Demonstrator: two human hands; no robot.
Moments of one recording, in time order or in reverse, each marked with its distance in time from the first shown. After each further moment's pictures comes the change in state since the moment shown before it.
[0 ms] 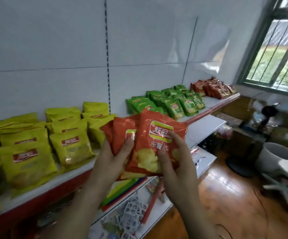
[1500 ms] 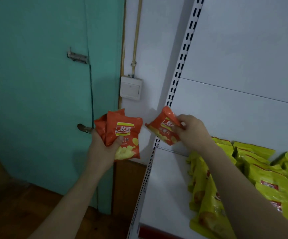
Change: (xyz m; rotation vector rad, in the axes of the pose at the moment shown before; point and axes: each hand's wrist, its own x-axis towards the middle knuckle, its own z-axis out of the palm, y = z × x) left_hand -0.110 0.017 -0.609 0.440 1.114 -0.077; right_hand -0.014 -0.216 0.600 -0.268 -0.982 -0.552
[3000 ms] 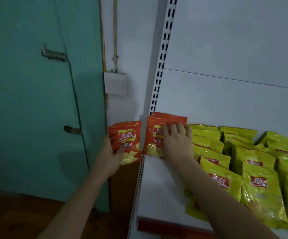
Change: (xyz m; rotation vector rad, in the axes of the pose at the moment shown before) left_hand -0.014 -0.013 0.032 0.102 -0.334 -0.003; right_hand -0.052 0.010 0.069 -0.765 0.062 0.068
